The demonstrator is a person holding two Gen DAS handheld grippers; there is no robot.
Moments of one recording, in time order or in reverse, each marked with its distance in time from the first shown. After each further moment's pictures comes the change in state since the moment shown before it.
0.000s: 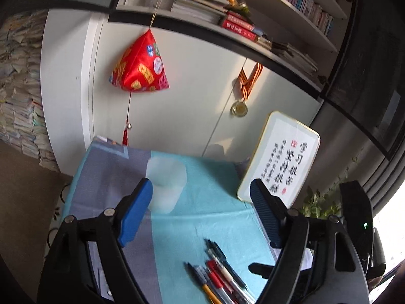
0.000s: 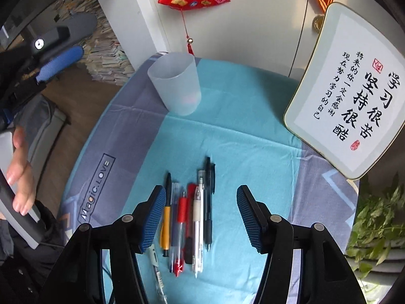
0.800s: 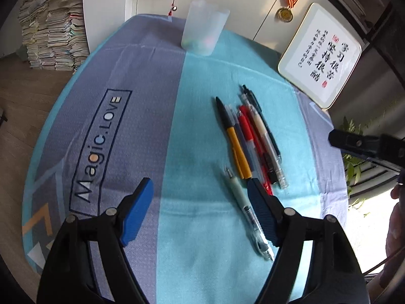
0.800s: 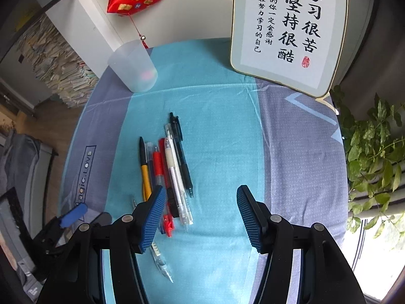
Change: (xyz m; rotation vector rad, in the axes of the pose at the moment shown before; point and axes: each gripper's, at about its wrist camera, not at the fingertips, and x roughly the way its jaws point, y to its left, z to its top) left arm -0.002 -0.007 -0.166 -0.139 0.408 0.250; right arm -0.019 -0.029 -0.069 0.304 -0.002 -0.048
